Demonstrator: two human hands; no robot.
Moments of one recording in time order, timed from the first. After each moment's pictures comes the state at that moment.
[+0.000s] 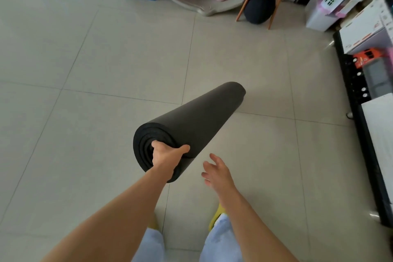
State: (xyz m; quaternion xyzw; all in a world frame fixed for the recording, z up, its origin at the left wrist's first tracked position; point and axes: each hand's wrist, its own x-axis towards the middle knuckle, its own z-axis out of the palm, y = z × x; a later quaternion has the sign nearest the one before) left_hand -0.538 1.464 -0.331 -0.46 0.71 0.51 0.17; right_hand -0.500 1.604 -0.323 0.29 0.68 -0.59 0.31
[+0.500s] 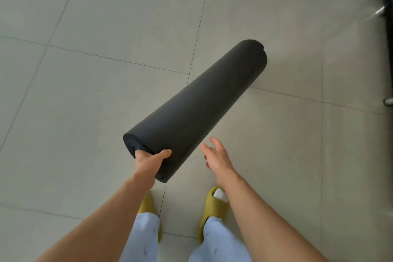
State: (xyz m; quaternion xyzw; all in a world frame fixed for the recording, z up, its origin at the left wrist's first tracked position) left_hand -0.485 1.425 -0.489 -0.55 0.59 0.57 0.17; right_hand -0.521 1.589 -0.481 0.28 0.73 -0.51 0.37
